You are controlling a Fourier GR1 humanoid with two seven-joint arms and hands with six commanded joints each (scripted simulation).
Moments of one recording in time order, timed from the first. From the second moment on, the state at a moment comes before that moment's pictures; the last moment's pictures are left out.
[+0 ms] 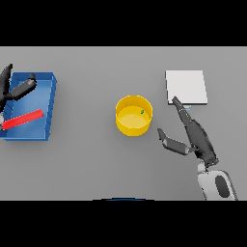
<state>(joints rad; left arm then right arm) -0.58 0.93 -0.68 -1.26 0.30 0.34 0.52 0.03 -0.19 0.20 -1.70 0.37 0.05 -0.10</state>
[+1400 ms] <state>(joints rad) -0.58 0.94 -0.69 -1.25 0.30 0.33 0.50 -0.58 -0.34 0.59 -1.24 0.77 0.43 -0.17</state>
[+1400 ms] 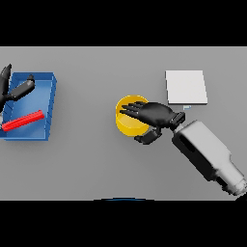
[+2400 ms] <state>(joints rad) -0.60 0.94 -0.68 -1.25 0.31 0.32 0.50 -0.63 -0.35 0.66 -1.21 0.79 0.57 -0.15</state>
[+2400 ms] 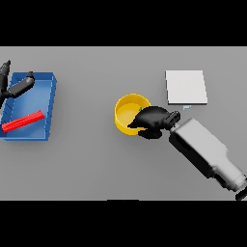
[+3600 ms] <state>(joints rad) -0.59 0.98 -0.67 -1.30 0.31 0.34 0.51 -0.71 -0.56 0.51 -1.46 0.67 0.67 -0.04</state>
